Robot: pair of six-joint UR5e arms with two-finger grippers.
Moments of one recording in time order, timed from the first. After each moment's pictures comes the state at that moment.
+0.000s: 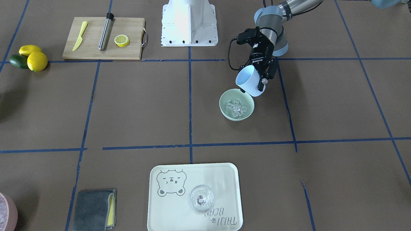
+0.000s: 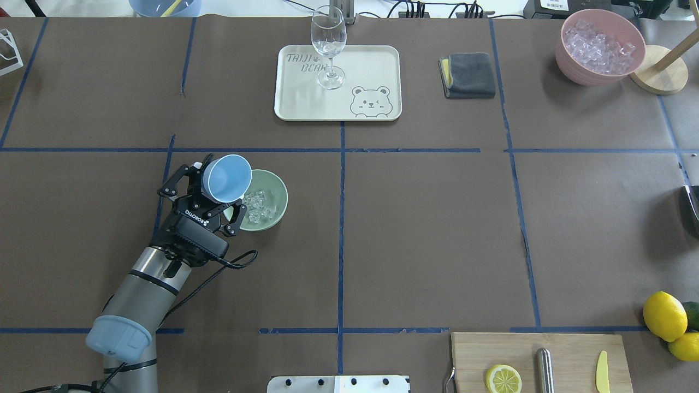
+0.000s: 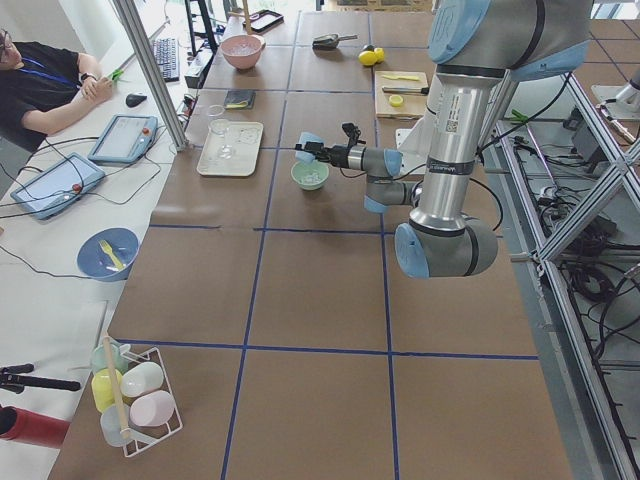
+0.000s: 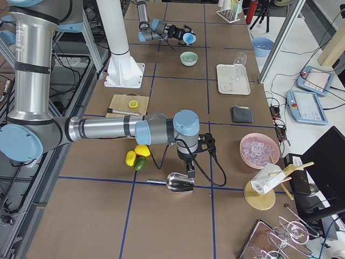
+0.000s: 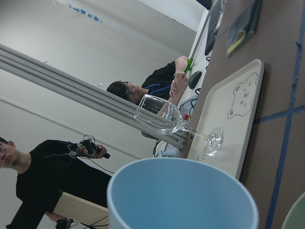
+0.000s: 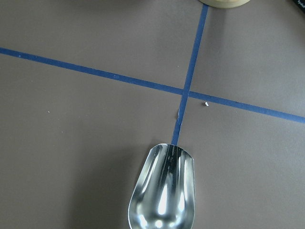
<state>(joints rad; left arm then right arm) -0.21 -1.86 -1.57 -3.12 -0.58 0.05 1.56 -1.70 1.80 -1.54 2.33 -0.11</state>
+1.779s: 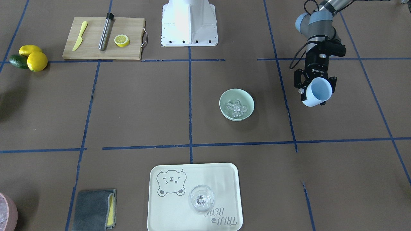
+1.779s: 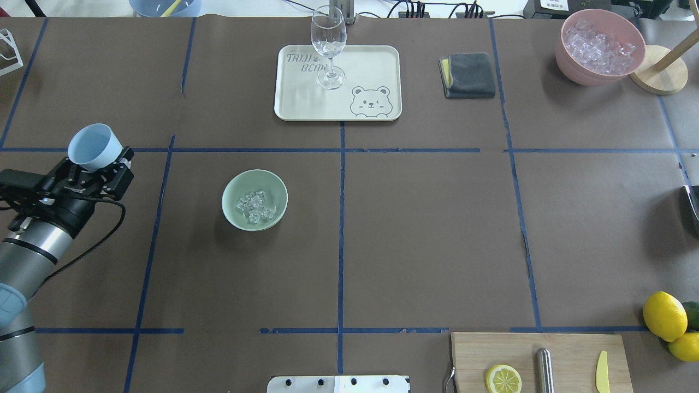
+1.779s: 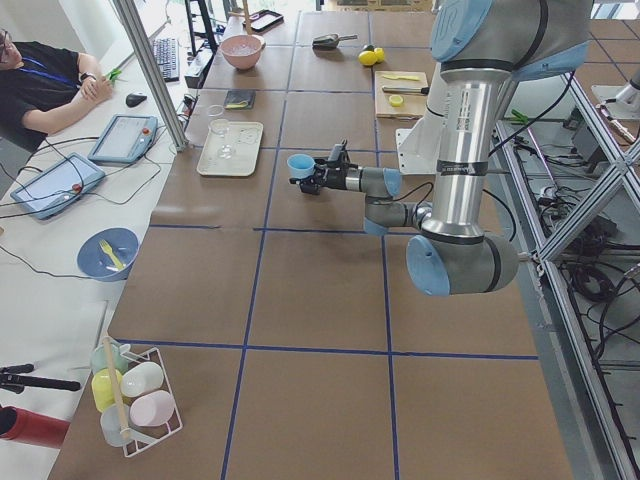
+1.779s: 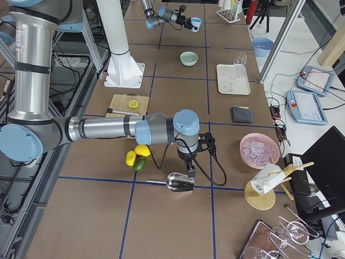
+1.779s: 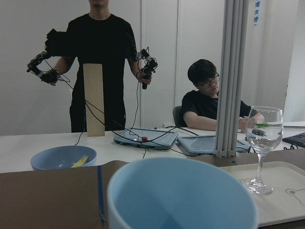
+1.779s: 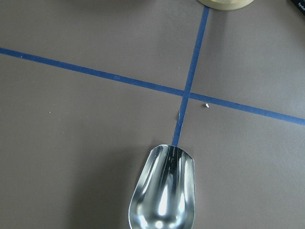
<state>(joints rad) -0.43 -1.51 -1.60 -3.12 -0.76 -0.93 1.56 -1.70 1.81 -1.54 2.33 -0.12</state>
